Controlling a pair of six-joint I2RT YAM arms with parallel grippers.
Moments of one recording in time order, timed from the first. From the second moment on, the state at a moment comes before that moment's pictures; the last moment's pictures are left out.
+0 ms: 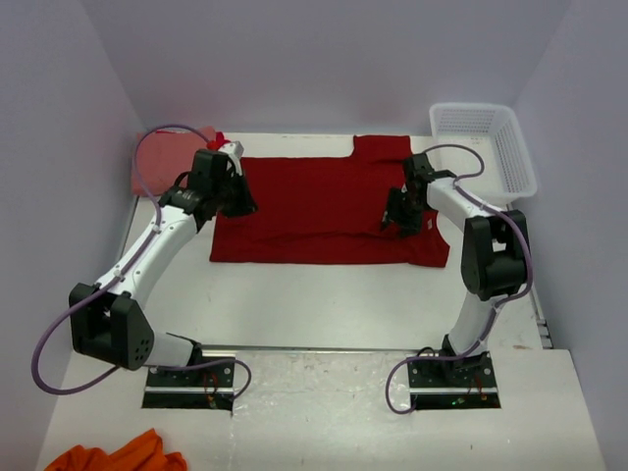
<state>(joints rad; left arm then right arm) -0.28 1.40 1.18 -0.56 0.15 -0.41 0.19 1.85 1.33 -0.73 -0.12 0.48</state>
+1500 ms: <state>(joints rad) -0.28 1.37 1.24 -0.62 0.16 -0.41 0.21 2.07 1.78 -0.78 -0.15 0.38</state>
